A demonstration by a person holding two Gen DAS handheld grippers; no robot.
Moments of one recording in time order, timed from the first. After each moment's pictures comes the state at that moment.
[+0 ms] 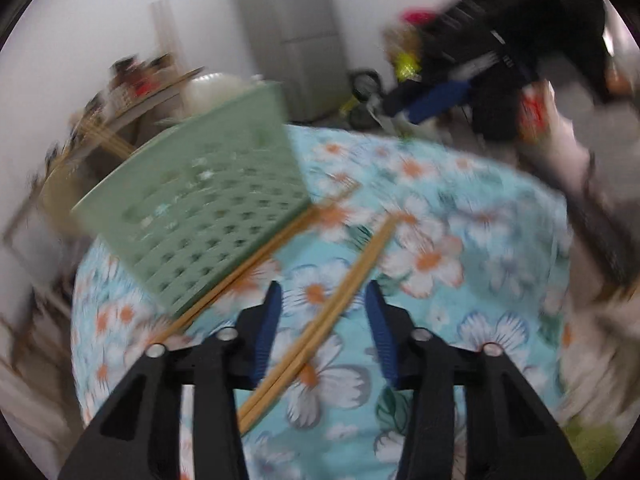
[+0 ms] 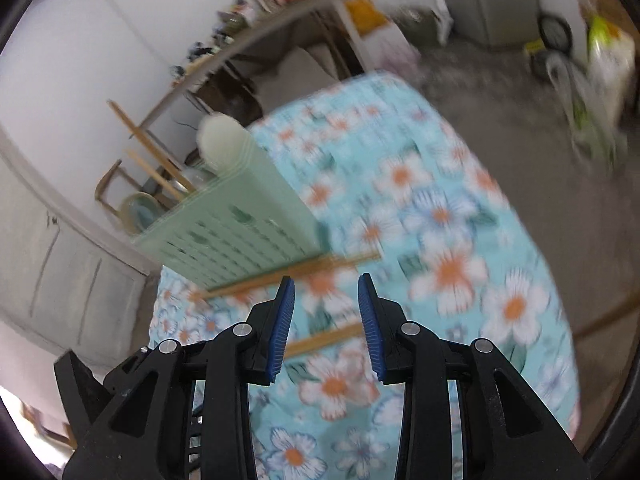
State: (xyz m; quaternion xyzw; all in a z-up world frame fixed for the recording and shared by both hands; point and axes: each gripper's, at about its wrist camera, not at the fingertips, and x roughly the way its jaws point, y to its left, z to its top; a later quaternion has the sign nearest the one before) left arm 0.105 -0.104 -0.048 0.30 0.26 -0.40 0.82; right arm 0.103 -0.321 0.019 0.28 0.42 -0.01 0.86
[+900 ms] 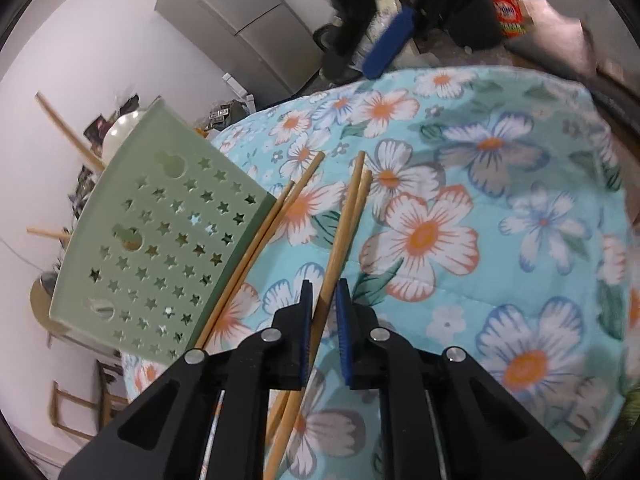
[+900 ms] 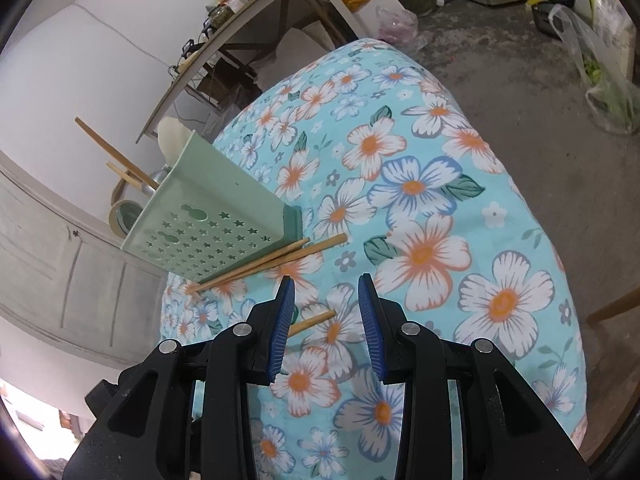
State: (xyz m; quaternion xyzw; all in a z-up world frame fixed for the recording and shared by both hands) left arm 0.096 -0.164 -0.077 0.45 0.23 -0.36 0.78; right arm 0.099 -0.366 -0.024 0.34 0.44 0.04 0.83
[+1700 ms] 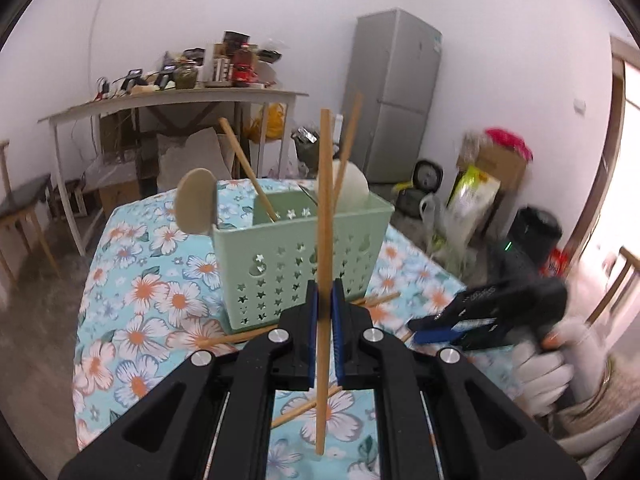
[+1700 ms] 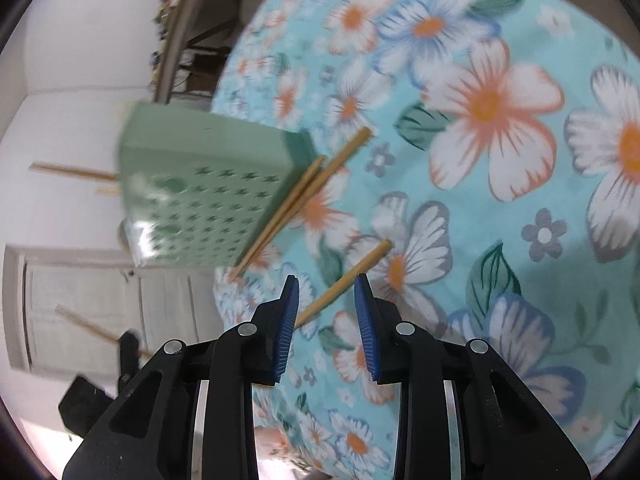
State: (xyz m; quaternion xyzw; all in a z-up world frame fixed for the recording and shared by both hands) left arm 0.140 -0.027 0.048 0.01 0.28 -0.33 0.90; right arm 0.117 -0.335 -0.089 0.52 0.49 0.08 0.70
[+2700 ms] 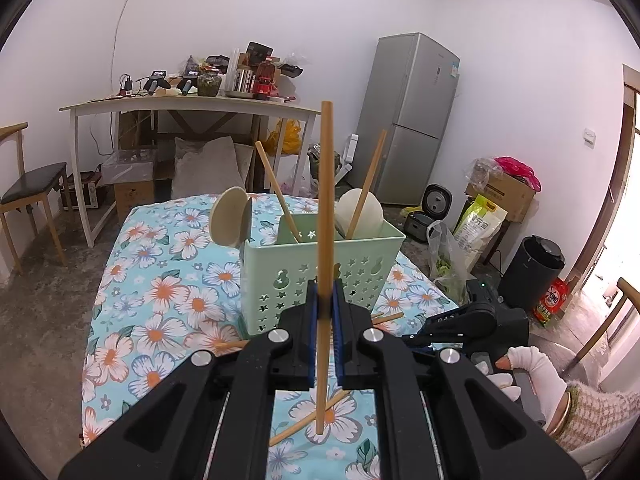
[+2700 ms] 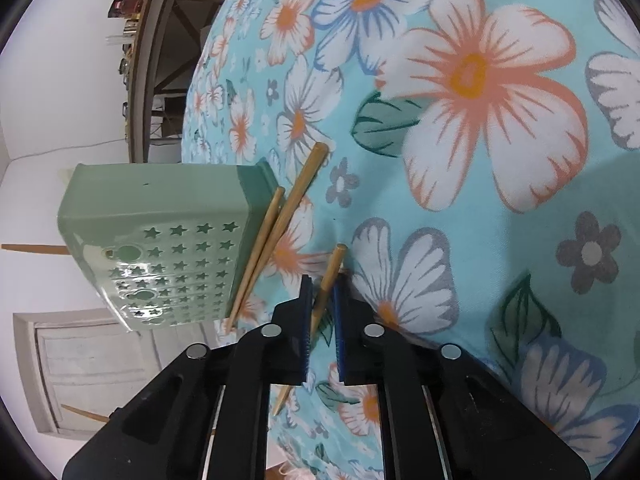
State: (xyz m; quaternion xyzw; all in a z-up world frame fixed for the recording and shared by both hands) left arm 0.132 -0.004 0.066 -0.02 0.26 -0.31 0.91; right arm 0.138 -0.333 -0.116 0.58 0.47 0.02 0.67
